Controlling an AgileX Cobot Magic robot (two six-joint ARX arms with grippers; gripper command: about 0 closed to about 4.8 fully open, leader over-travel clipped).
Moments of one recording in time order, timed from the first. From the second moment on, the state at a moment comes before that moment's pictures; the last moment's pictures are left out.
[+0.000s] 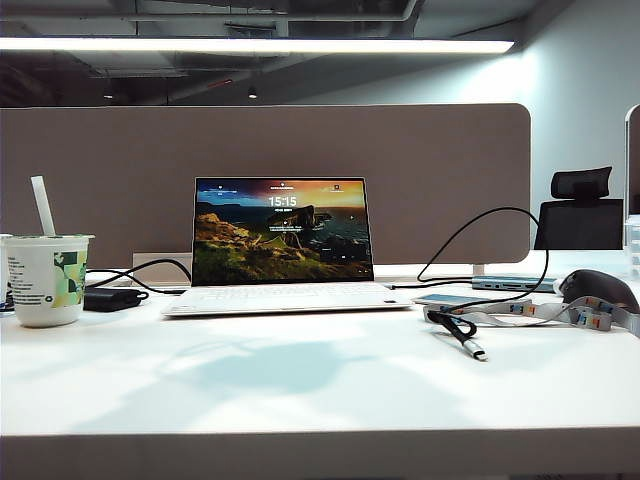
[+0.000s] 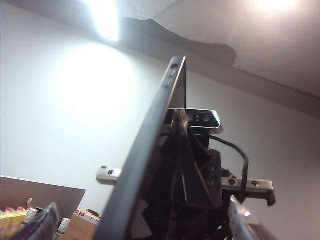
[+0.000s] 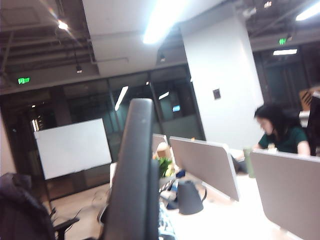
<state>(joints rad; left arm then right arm) -0.52 1.51 1.06 1.37 0.55 -1.03 0.41 1.44 1.51 0.58 -0.78 0.74</state>
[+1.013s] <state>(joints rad) -0.52 1.51 1.06 1.37 0.54 -1.03 0.43 1.48 1.51 0.57 -0.76 0.73</state>
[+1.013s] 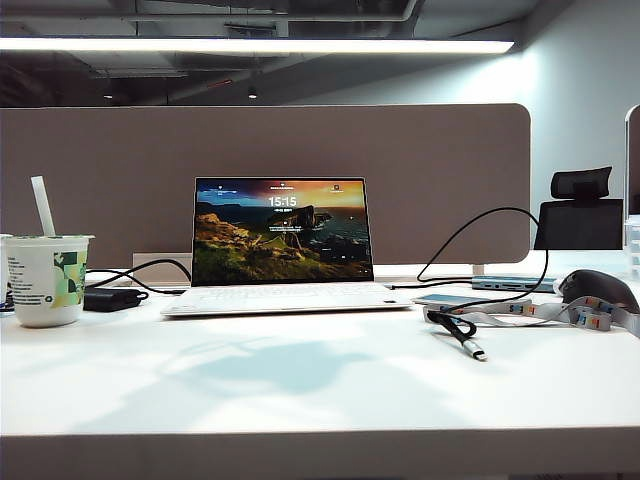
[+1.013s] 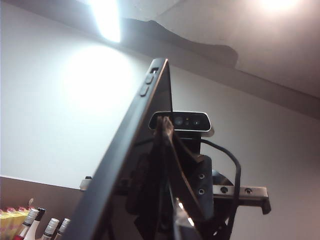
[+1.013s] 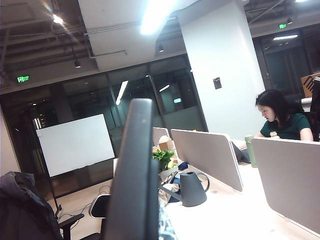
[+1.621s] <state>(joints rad) -0.52 1.51 1.06 1.37 0.55 -1.02 0.45 1.48 1.51 0.57 -0.77 0.74</state>
